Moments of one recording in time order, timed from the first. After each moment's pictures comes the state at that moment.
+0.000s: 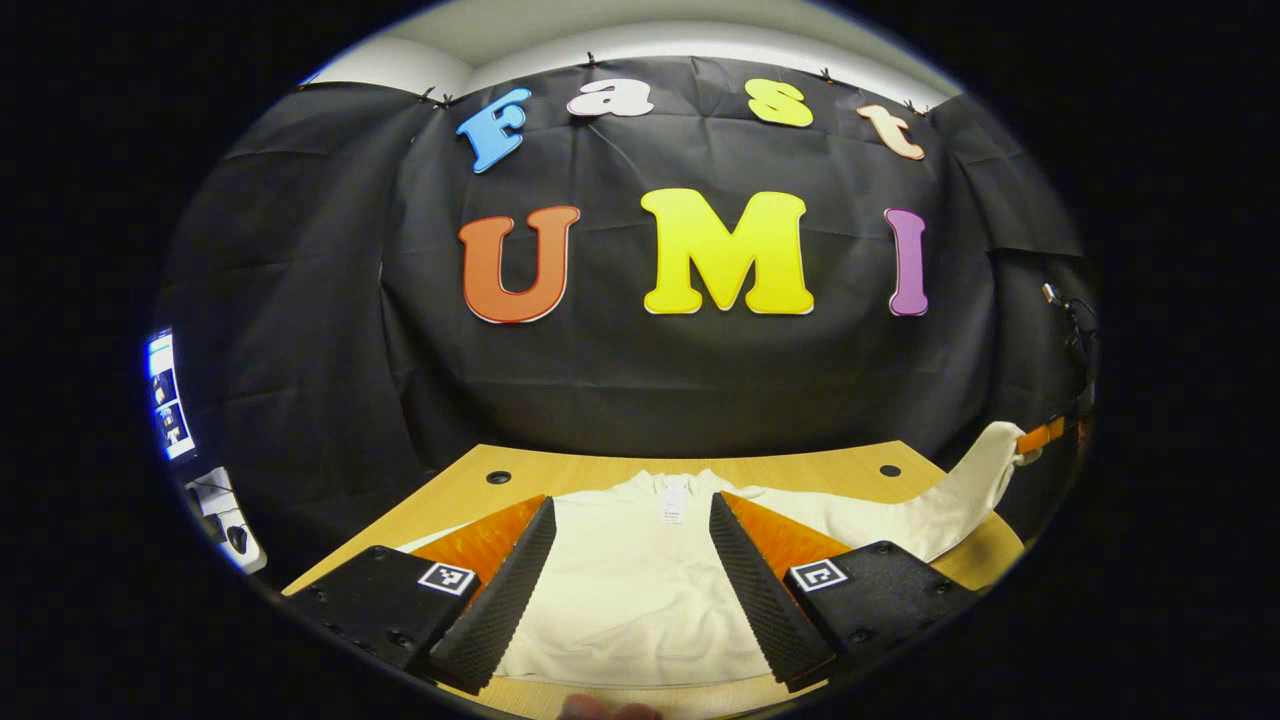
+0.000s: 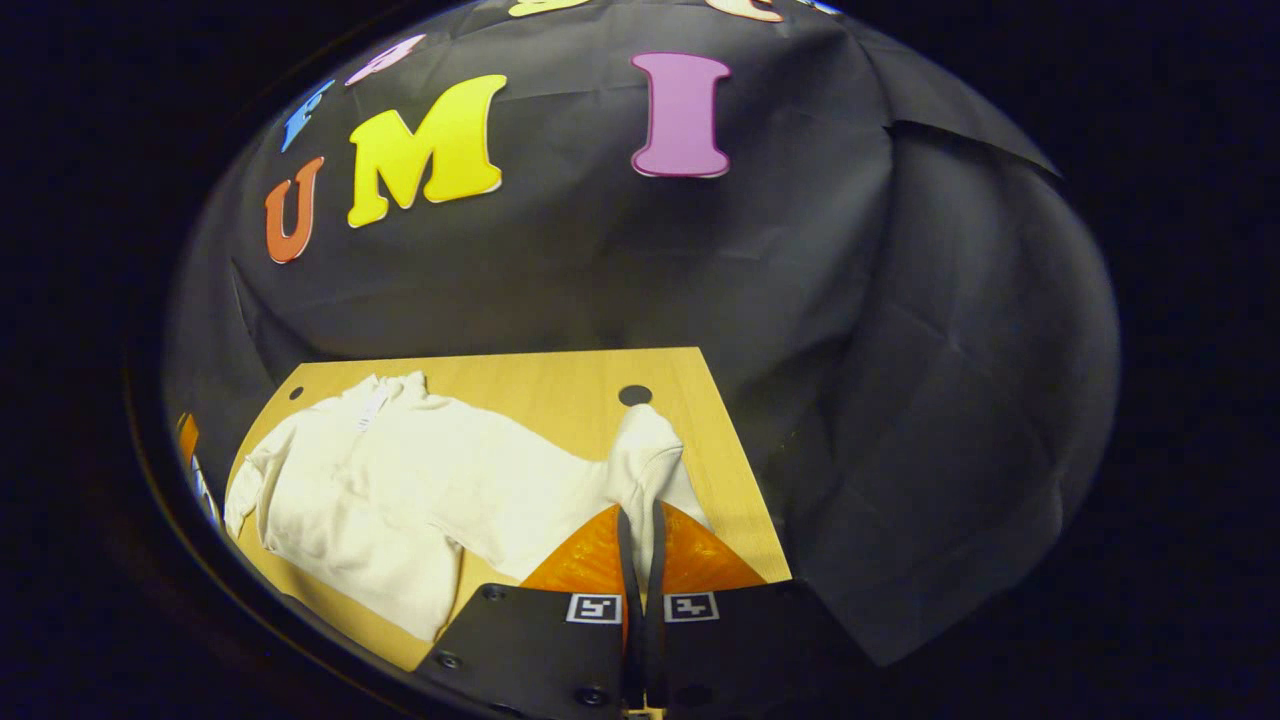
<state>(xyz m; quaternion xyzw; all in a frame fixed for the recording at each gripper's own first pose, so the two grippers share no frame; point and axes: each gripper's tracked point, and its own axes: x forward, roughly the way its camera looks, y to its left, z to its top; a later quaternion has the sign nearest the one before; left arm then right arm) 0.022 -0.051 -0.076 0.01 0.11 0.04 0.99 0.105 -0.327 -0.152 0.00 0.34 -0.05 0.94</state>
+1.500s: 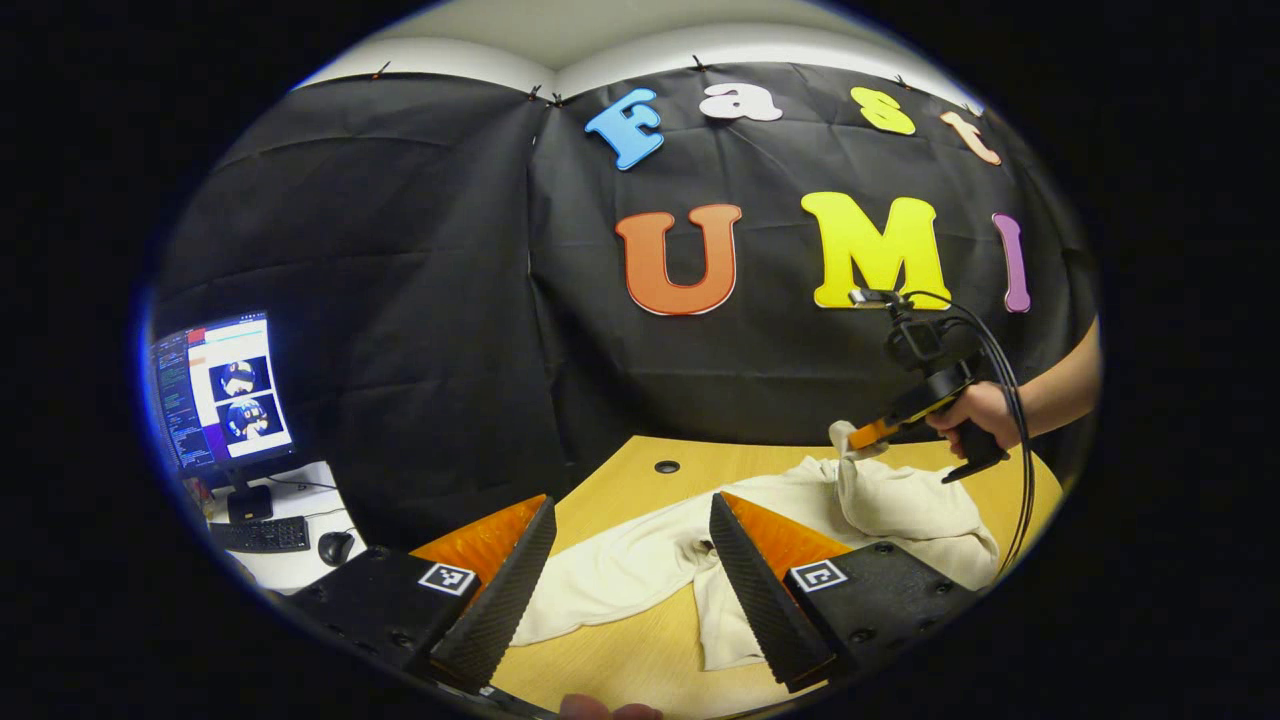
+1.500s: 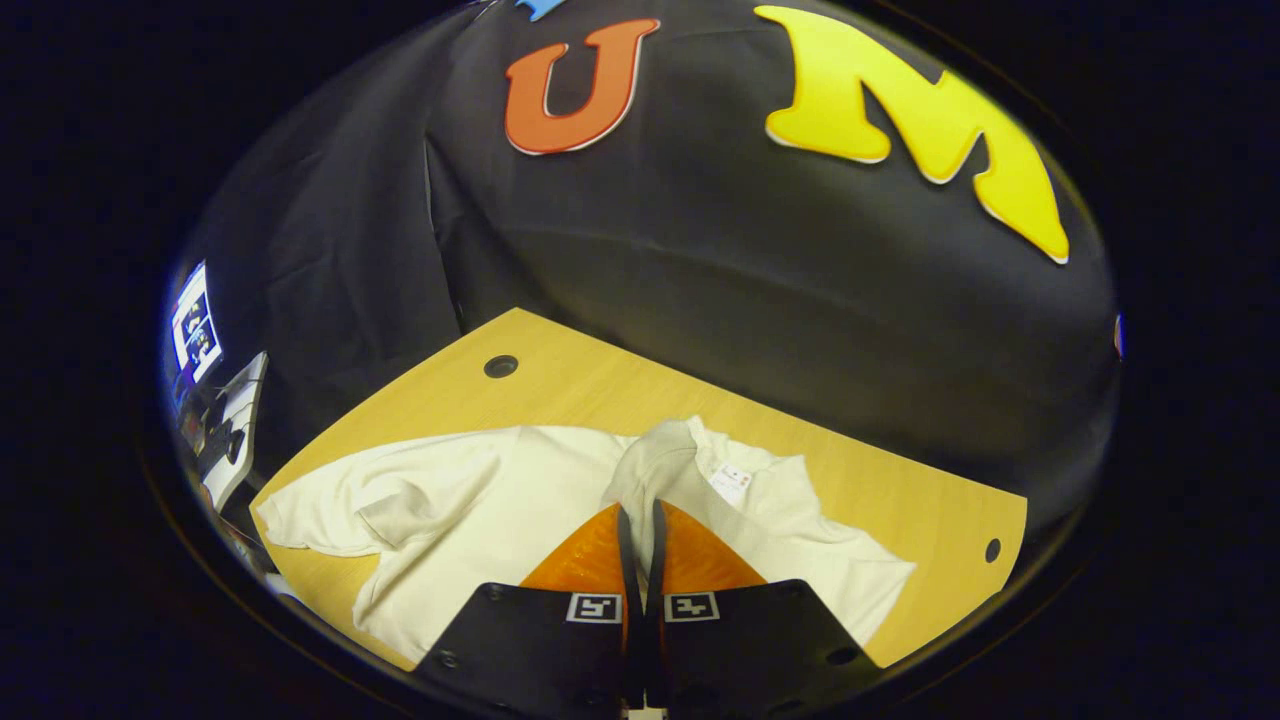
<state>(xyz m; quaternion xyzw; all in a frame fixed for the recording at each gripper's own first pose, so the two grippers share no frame) -0.046 0.142 -0.089 0.02 0.11 0.18 0.98 0.259 0.208 -0.269 -0.10 0.37 0.26 0.89</state>
